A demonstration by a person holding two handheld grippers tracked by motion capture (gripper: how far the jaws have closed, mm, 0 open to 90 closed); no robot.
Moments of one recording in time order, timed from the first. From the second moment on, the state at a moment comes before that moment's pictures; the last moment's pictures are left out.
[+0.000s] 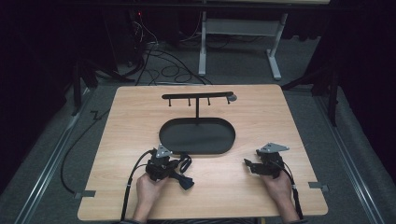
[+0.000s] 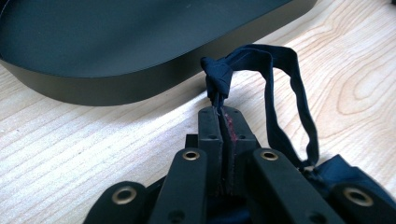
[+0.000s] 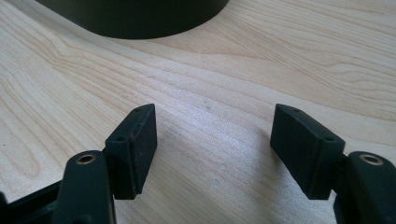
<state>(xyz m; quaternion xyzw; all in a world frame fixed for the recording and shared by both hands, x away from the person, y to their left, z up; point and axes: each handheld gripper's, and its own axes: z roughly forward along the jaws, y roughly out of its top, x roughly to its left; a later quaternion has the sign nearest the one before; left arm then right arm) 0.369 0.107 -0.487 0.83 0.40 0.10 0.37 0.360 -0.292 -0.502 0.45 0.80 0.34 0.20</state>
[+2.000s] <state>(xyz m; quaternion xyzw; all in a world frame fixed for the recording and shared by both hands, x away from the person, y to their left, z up) 0.371 0.139 -0.393 0.80 0.38 0.17 0.44 0.360 -0.292 -0.502 0.45 0.80 0.34 0.20</state>
